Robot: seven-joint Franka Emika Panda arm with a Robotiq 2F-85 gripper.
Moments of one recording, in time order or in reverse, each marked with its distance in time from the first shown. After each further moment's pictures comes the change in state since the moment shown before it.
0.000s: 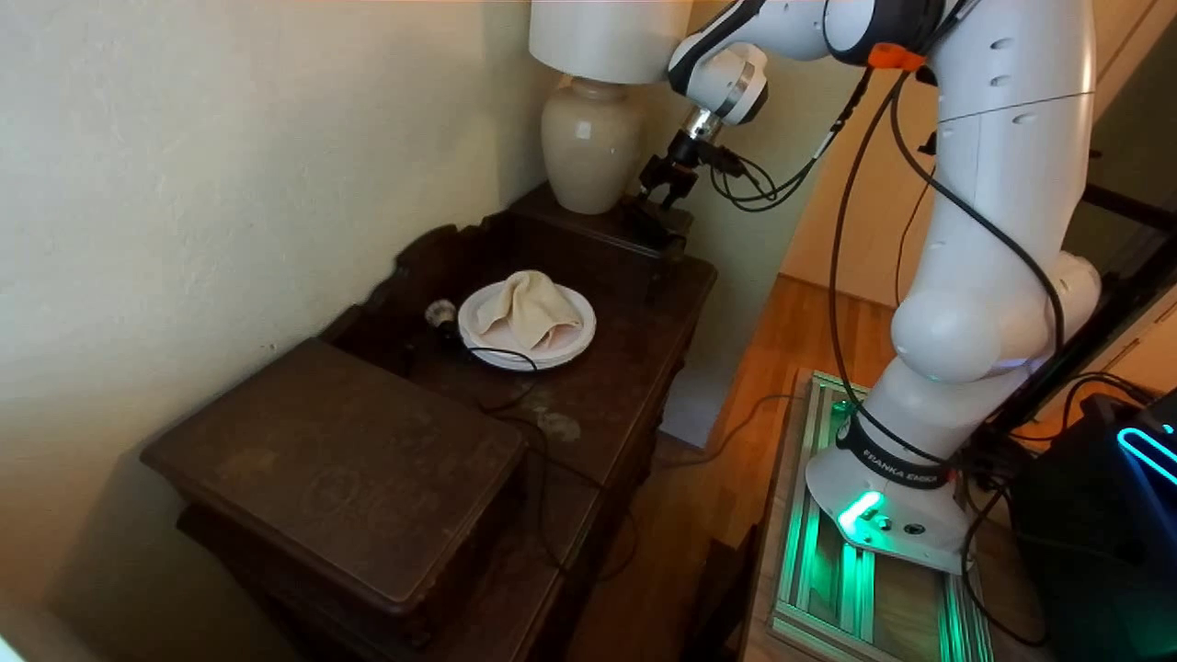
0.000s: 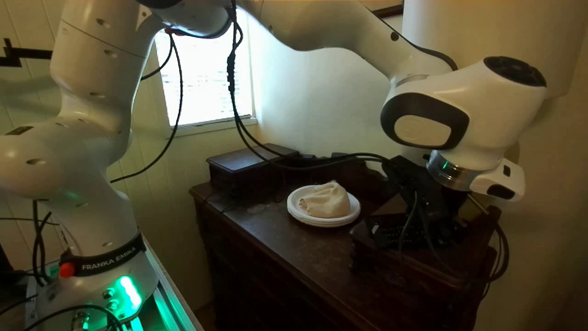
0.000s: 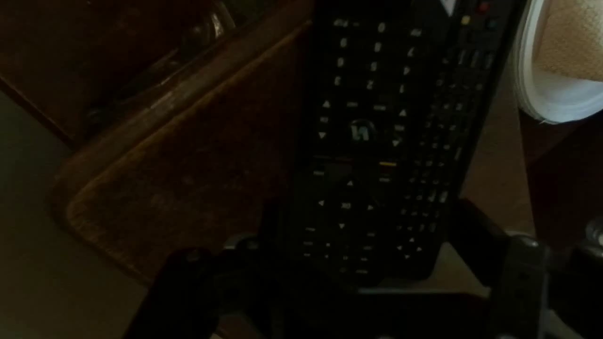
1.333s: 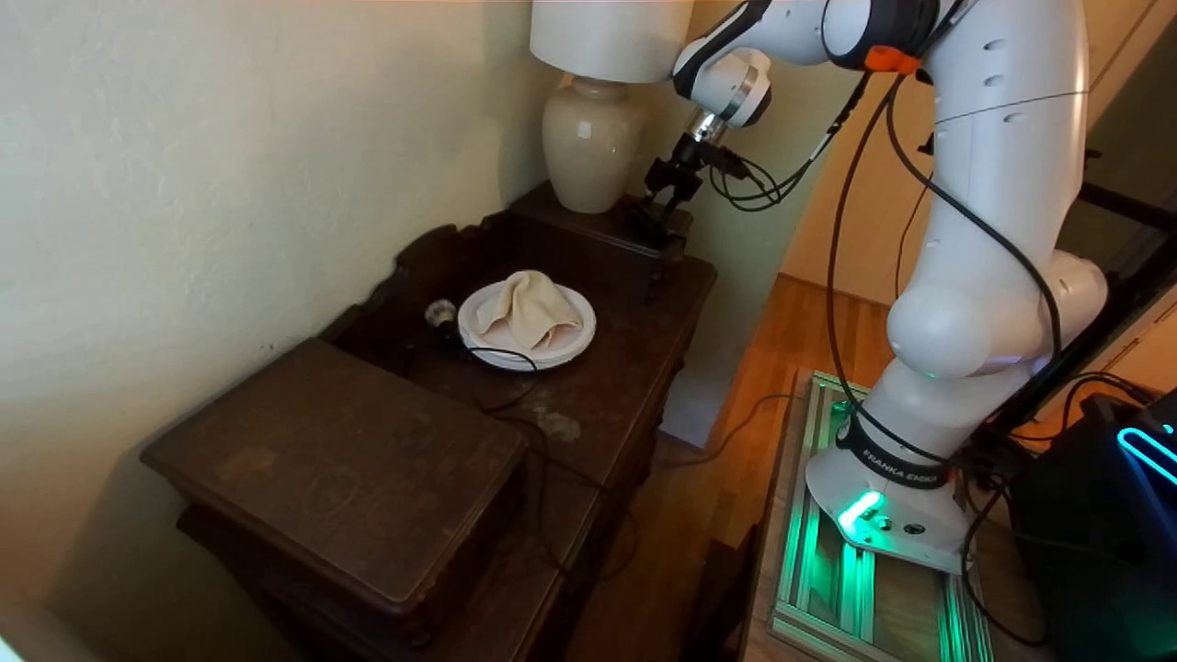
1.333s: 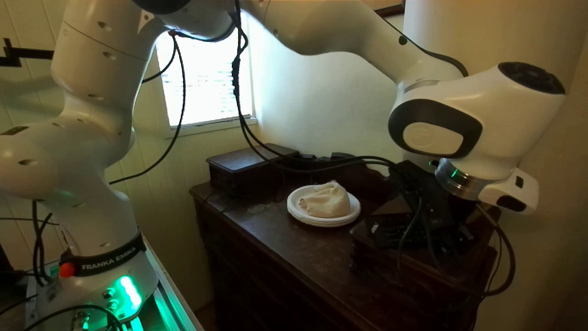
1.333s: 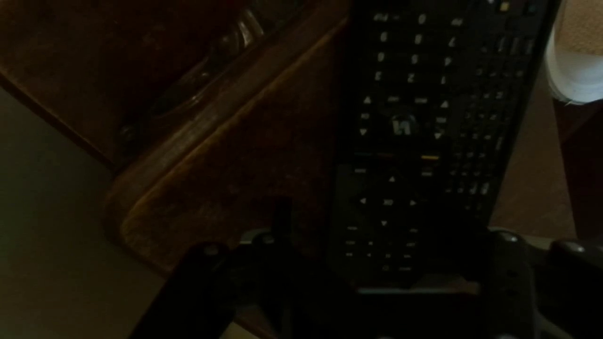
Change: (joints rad) arm -0.060 0.029 0.038 0.031 -0.025 -0.002 0.071
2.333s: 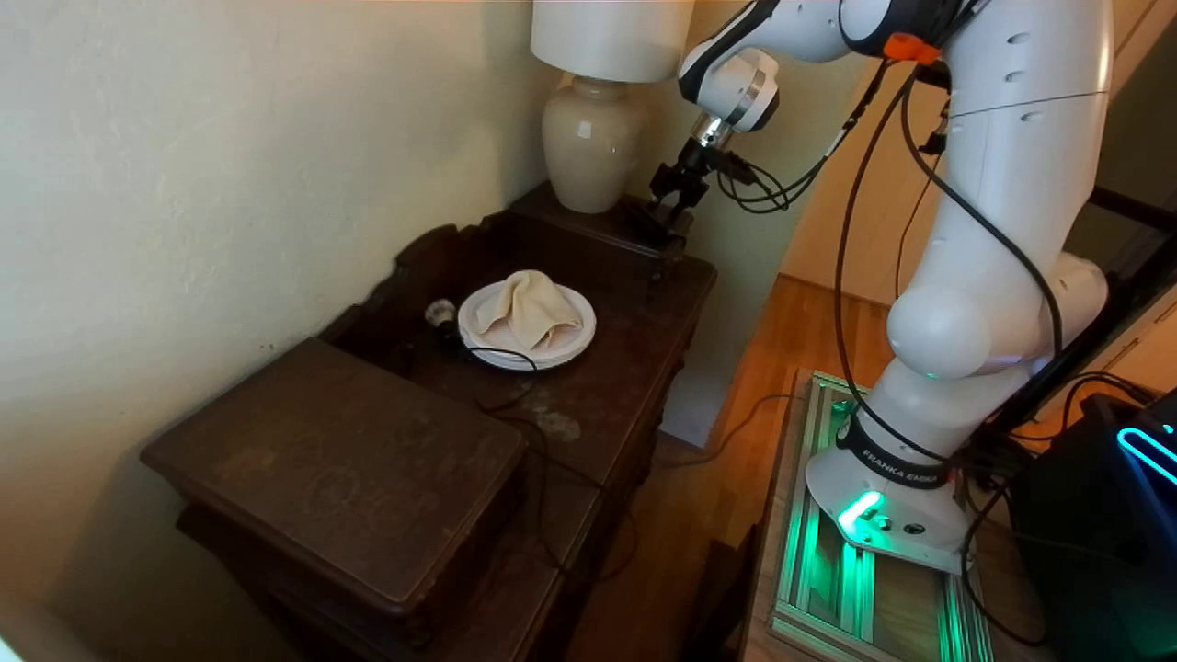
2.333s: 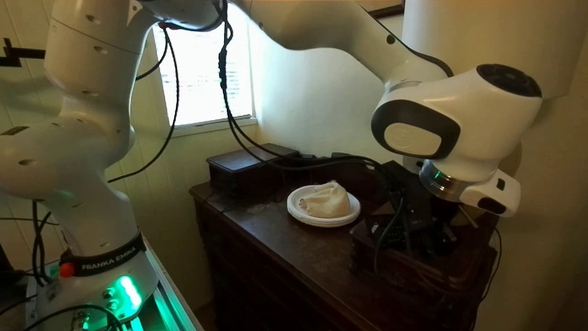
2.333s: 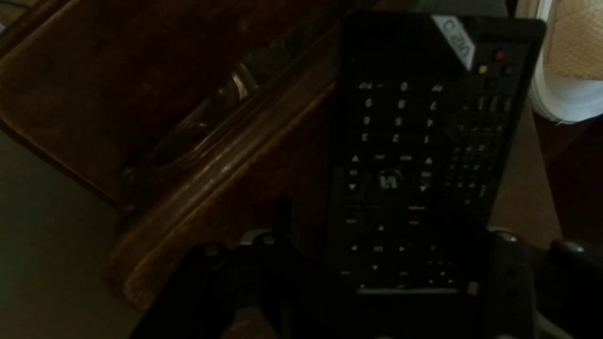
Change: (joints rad) arm 0.000 -0.070 0.008 -0.114 0.000 0.041 -0.006
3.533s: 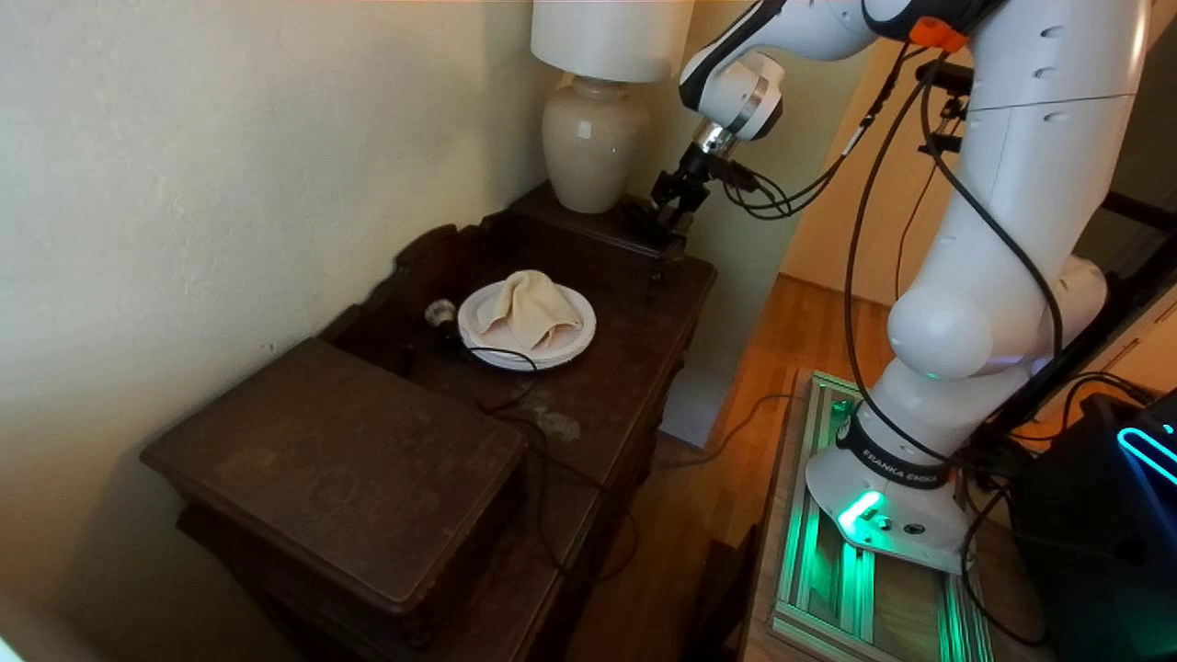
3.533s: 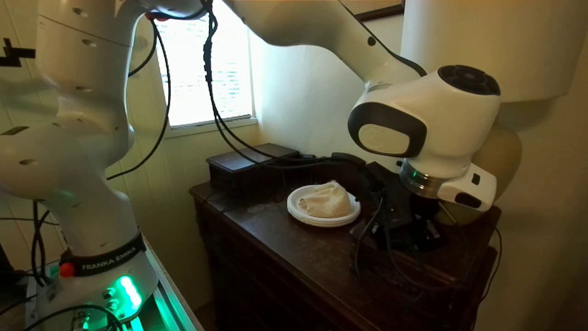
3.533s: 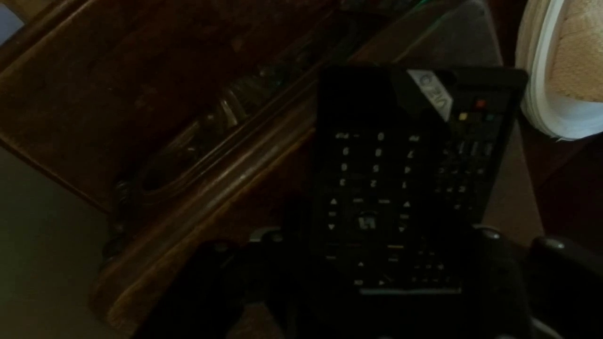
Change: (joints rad) arm 0.007 -0.081 0.031 -0.138 0.006 0.122 -0.039
